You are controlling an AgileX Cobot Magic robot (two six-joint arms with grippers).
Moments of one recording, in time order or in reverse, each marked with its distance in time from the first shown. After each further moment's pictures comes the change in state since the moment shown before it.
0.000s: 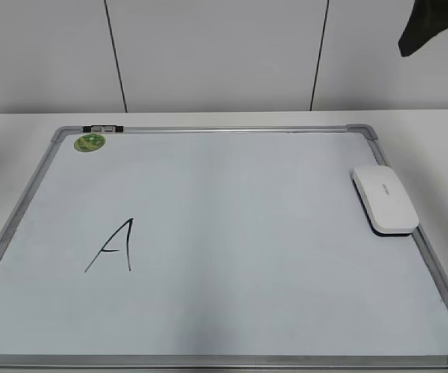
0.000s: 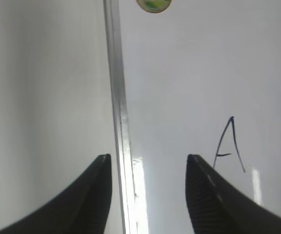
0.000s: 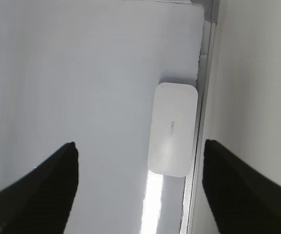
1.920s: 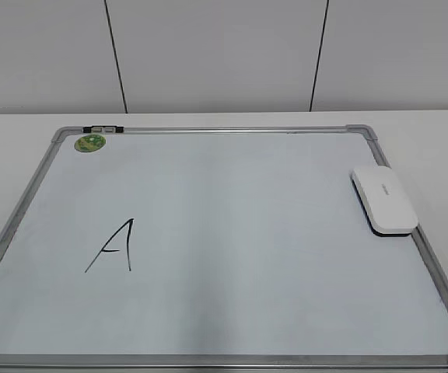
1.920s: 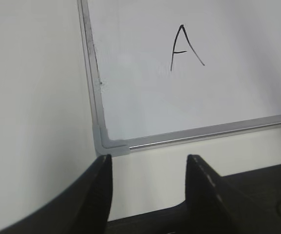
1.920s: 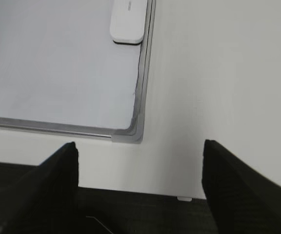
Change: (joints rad) left arm -0.106 -1.353 1.007 0.071 -0.080 -0.059; right arm 0.000 -1.353 1.019 -0.163 0.022 0.003
